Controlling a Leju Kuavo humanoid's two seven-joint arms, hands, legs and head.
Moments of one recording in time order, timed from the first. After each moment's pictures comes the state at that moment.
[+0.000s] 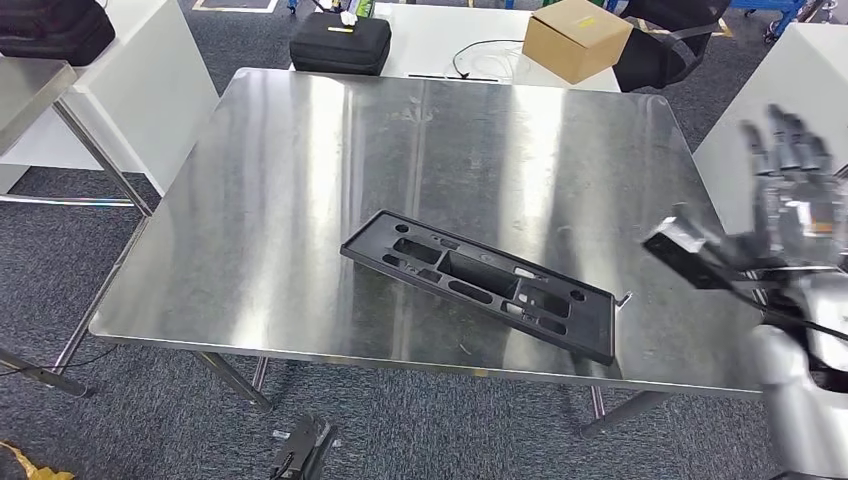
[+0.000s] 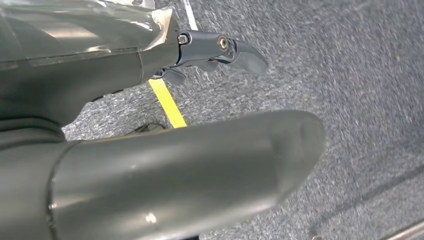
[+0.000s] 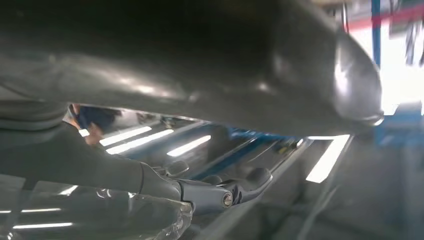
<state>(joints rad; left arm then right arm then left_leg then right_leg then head) -0.16 -0.08 -0.25 -0.41 -0.09 0.10 -0.42 -0.33 -0.49 -0.08 -1.61 1.12 -0.20 0.02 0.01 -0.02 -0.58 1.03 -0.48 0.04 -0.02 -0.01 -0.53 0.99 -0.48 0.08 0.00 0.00</state>
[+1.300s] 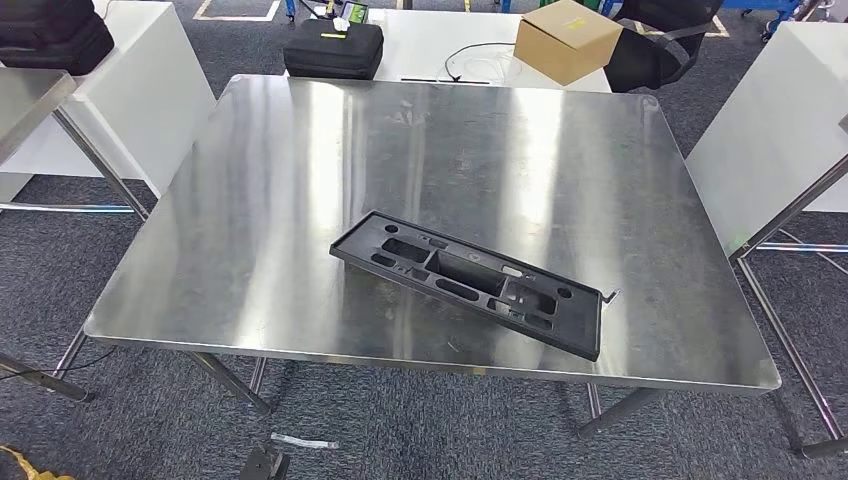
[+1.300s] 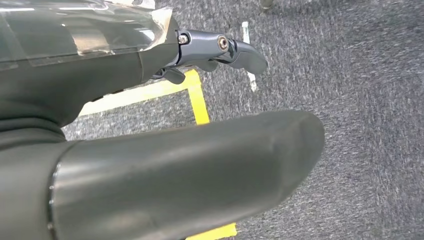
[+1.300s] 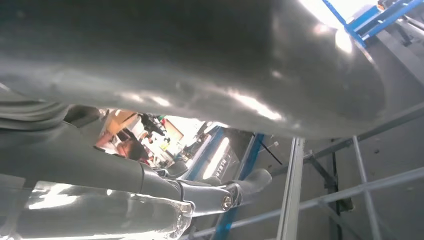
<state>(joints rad) -0.05 -0.02 -0.15 -0.40 0.01 0.19 -0.47 0.39 -0.09 -0.62 -2.13 0.43 -0.33 -0.49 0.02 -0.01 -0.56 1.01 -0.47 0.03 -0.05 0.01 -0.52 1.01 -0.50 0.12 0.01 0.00</state>
